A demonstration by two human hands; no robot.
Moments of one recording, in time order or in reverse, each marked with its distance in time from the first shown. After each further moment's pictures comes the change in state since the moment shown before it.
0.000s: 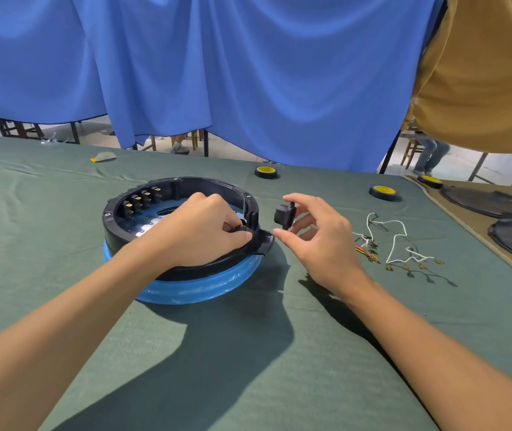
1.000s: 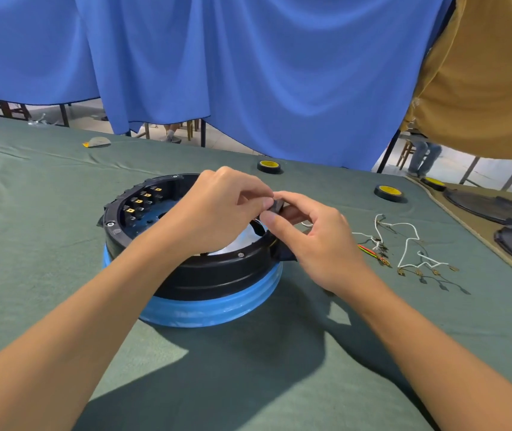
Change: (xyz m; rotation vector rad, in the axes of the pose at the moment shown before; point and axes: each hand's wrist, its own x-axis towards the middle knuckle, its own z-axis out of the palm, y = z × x) left_hand 0.015 0.001 0.002 -0.321 0.191 0.028; right_hand 0.008 -0.032 0.008 0.162 -0.183 0.175
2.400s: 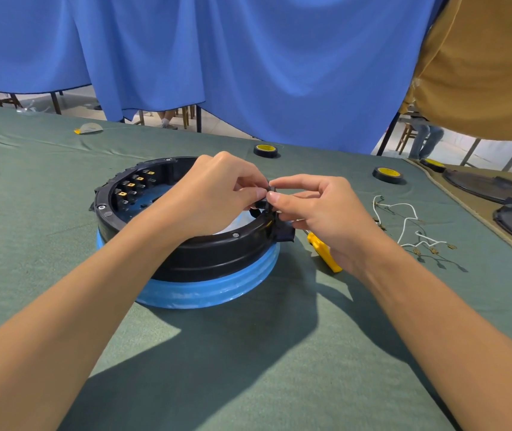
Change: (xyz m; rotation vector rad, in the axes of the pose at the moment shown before) left_hand -0.001 -0.001 0.003 0.021 -0.076 -0.021; right_hand 0.004 -0.018 -0.013 0.294 -0.072 0.389
